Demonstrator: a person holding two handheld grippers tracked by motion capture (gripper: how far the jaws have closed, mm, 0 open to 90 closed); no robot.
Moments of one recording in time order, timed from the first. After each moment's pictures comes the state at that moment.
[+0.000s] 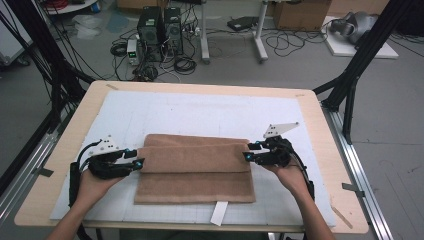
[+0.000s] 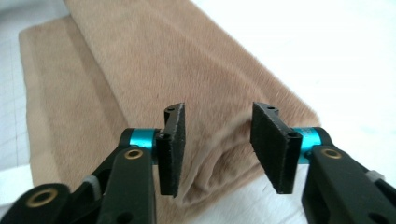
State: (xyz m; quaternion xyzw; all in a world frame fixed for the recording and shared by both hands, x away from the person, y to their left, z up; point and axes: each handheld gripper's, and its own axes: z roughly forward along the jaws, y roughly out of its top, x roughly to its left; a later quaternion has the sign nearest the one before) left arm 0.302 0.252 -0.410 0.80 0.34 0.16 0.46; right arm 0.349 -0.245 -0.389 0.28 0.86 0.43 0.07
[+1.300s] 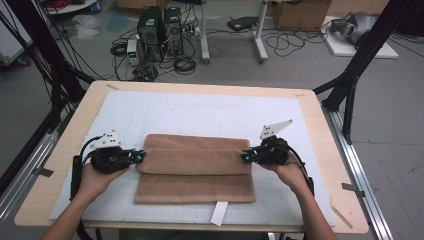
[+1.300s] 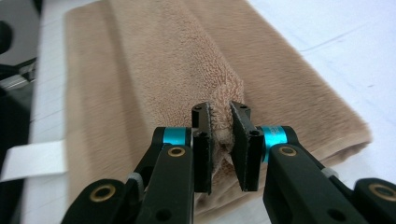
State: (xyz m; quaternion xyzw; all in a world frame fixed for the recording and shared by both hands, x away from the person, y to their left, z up) left arm 0.301 0.251 -0.400 0.81 0.31 0.12 0.48; right arm 0.353 -0.242 -0.394 0.22 0.88 0.43 0.00
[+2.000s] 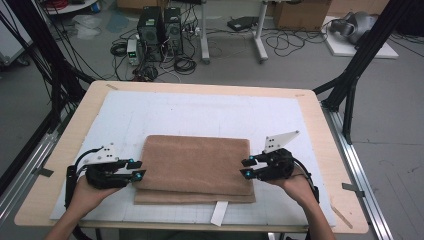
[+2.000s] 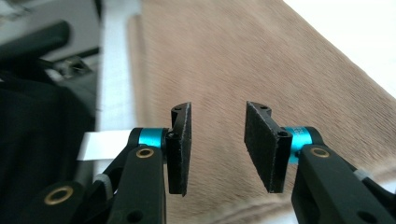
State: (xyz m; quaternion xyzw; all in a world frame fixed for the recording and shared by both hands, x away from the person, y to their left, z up) left arm 0.277 0.246 -0.403 0.84 0.28 0.11 0.46; right arm 0.315 -0.239 -0.384 0.18 0.88 0.45 -0.01
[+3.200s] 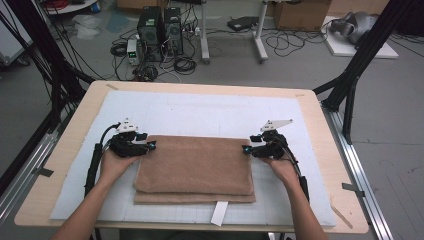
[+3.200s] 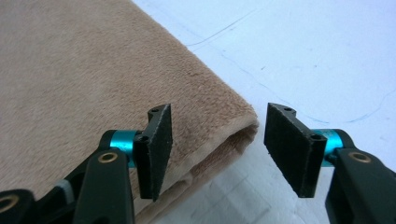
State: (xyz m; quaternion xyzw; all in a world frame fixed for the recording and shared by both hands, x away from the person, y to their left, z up) left arm 0.376 0.228 -0.437 0.80 0.40 0.16 0.41; right arm 0.392 -0.250 -0.432 0.33 0.84 0.42 0.09
